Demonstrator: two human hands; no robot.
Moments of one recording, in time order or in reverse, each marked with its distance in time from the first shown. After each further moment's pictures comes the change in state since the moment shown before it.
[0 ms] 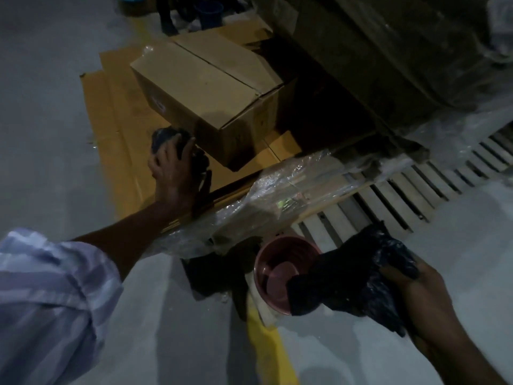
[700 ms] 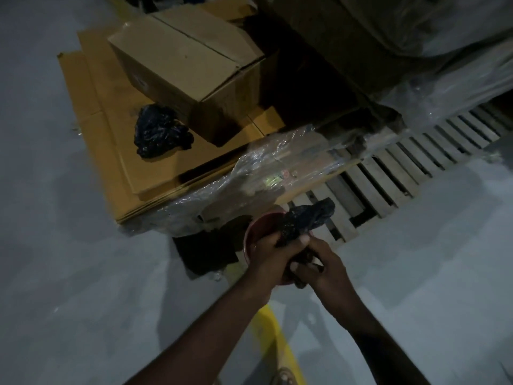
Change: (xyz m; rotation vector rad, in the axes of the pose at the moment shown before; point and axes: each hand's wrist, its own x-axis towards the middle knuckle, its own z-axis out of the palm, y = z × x) left_hand -0.226 0.229 -0.058 -1.530 -0.801 -0.624; right_hand -0.034 0.073 0.052 -0.167 -0.364 -0.350
